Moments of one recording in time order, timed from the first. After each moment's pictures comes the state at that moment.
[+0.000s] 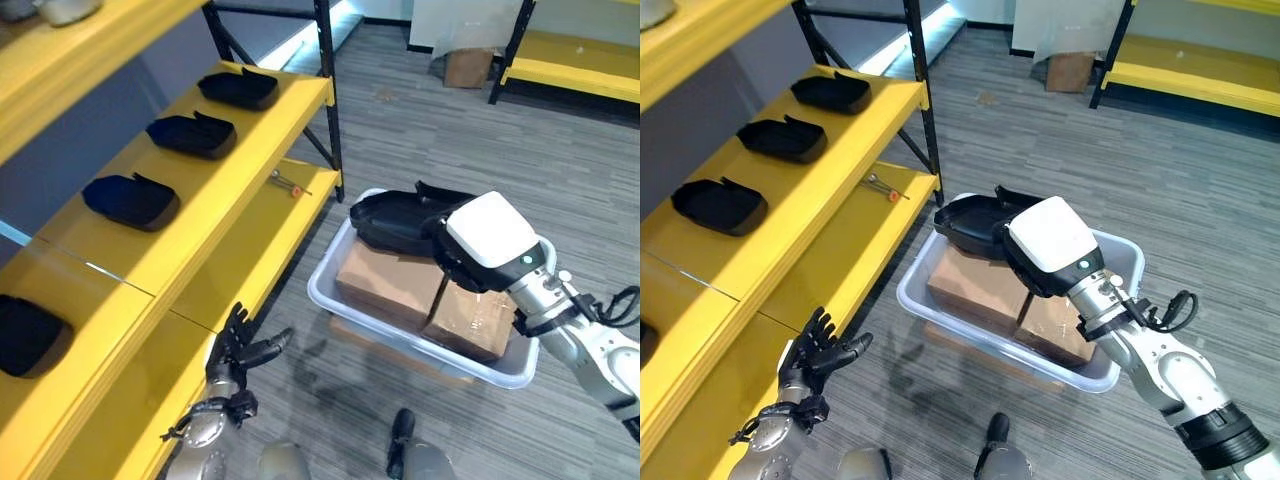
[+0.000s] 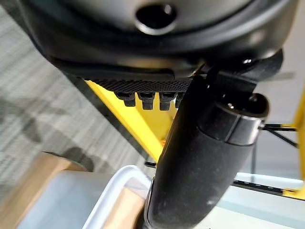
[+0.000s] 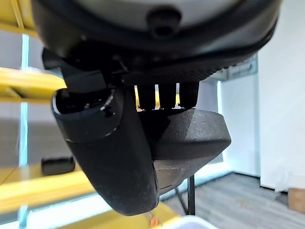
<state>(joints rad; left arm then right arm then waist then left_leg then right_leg) 0.15 0.30 -0.13 0.13 -0.54 -0.08 0.18 -0.12 -0.94 0.14 -0.23 -0.78 -0.13 -0.28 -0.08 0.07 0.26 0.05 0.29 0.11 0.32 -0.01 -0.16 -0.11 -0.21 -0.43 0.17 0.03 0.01</state>
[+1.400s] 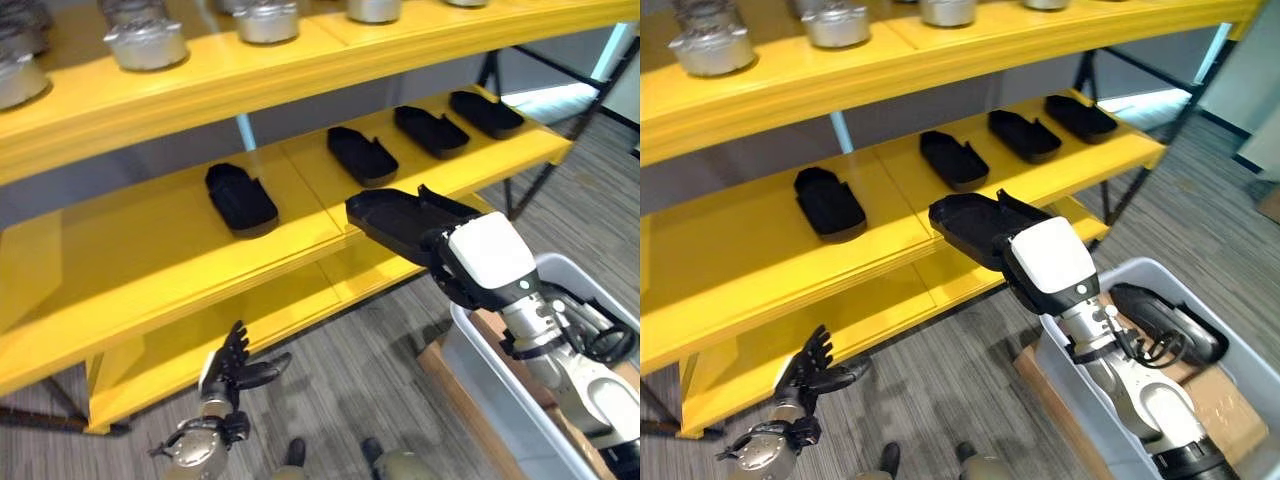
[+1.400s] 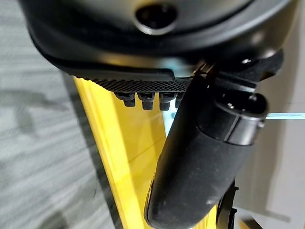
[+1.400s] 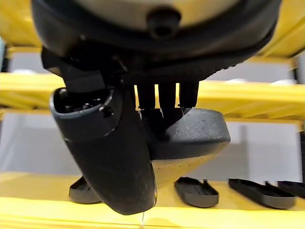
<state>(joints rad) 0.24 0.31 -0.19 0.13 -0.49 -0.07 0.14 -0.08 -0.84 0.14 -0.23 -0.90 -0.15 -0.31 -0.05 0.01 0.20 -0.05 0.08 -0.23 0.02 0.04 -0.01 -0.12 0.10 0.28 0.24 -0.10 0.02</state>
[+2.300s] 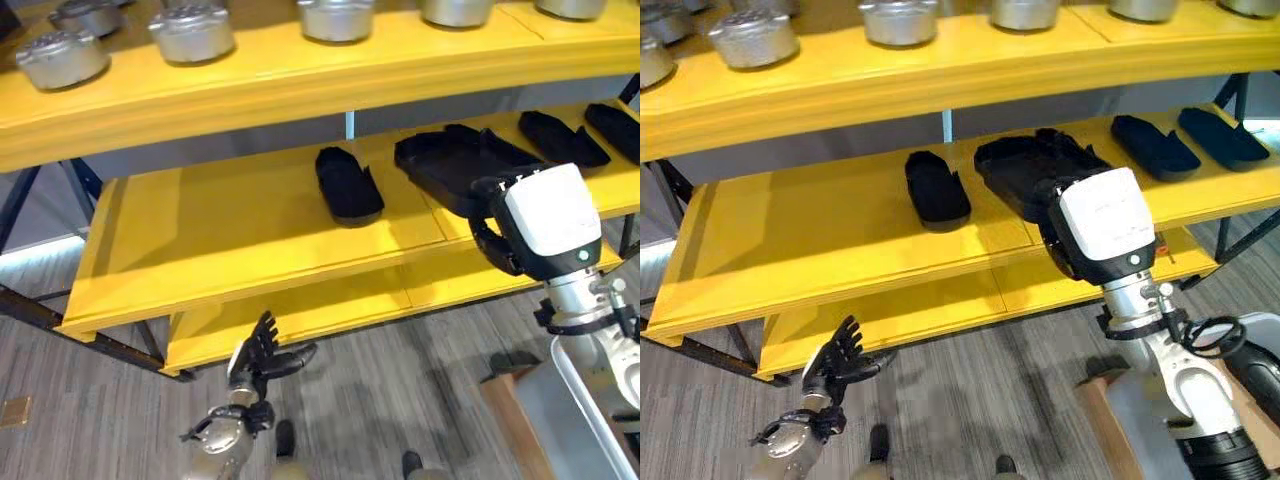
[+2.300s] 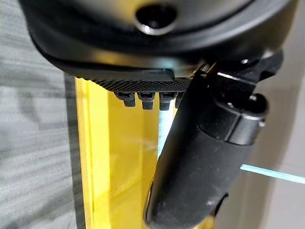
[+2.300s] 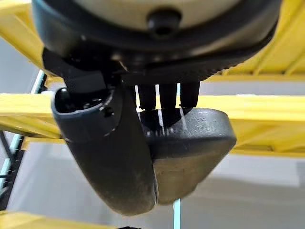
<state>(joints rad) 0.17 0.33 -0.18 0.17 -0.50 -0.07 0.14 -0.08 -0.80 0.01 -0.28 -0.86 -0.13 -0.39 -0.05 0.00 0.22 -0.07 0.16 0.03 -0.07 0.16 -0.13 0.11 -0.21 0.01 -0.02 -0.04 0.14</state>
